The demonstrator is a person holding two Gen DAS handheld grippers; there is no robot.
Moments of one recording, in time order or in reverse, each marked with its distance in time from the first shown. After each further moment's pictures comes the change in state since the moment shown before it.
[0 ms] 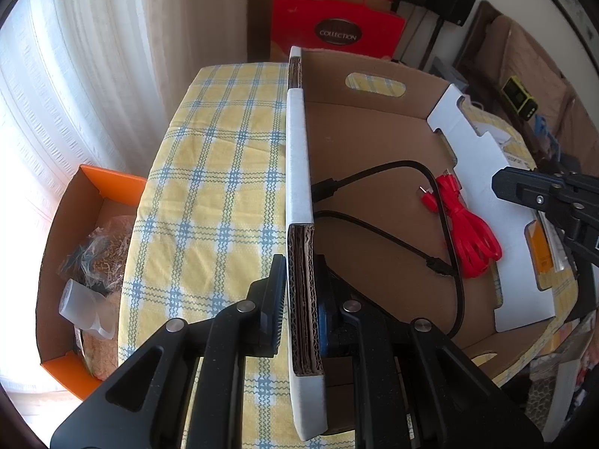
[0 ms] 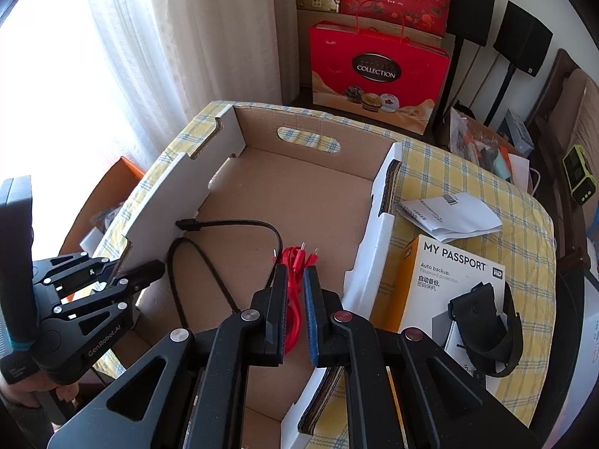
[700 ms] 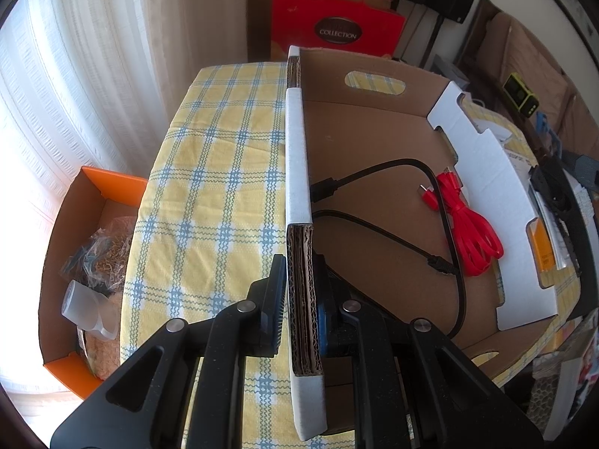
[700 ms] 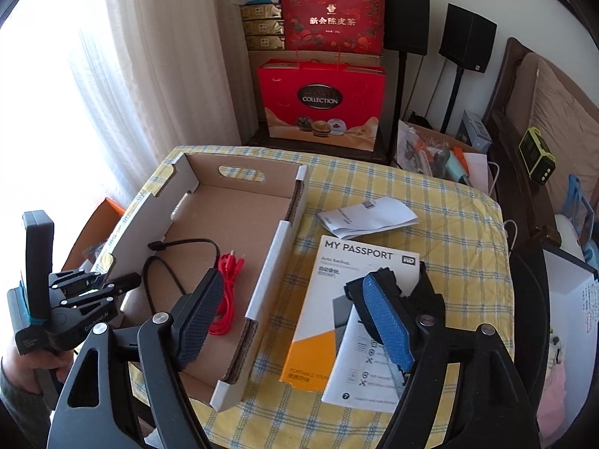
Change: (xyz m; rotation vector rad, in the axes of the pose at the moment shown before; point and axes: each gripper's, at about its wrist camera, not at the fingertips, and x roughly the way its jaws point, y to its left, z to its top) left arm 0.000 -0.001 -0.002 0.007 0.002 0.009; right arm -0.063 -0.060 -0.020 0.114 -0.123 -0.064
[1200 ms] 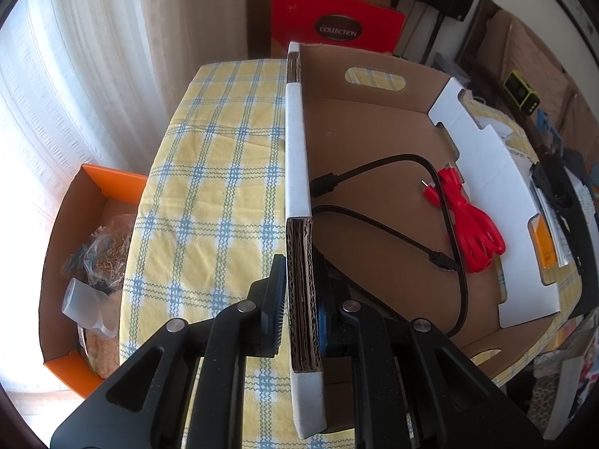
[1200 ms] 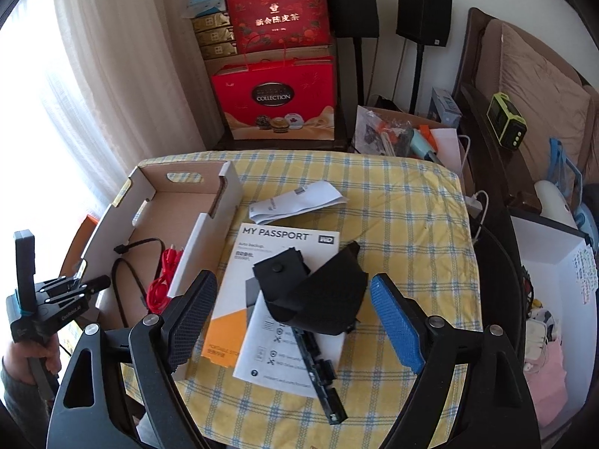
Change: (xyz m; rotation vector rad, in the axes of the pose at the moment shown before) left arm 0.000 -0.002 -0.001 0.000 0.007 0.007; right arm -0.014 -0.083 -0.015 0.116 0.012 -0.018
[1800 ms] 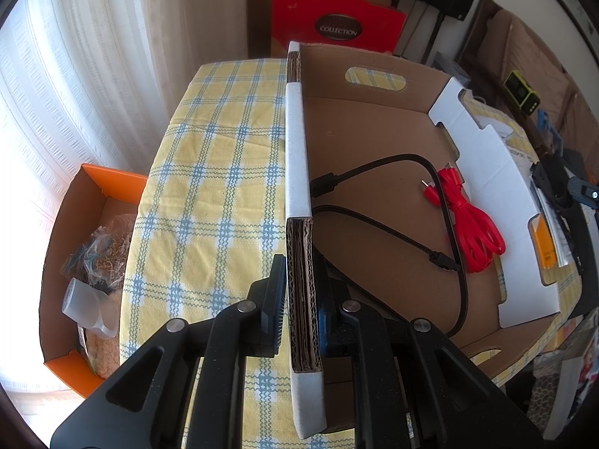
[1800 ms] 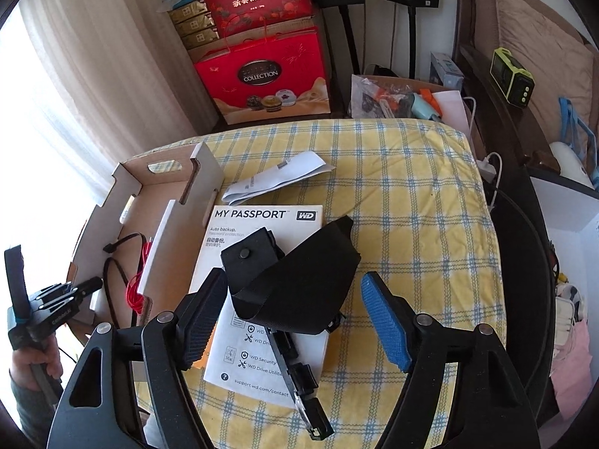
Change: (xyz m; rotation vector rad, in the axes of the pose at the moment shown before) left arm 0.000 0.000 -0.001 -0.001 0.002 0.001; right arm 0.033 -0.028 -0.011 0.081 0.073 0.067
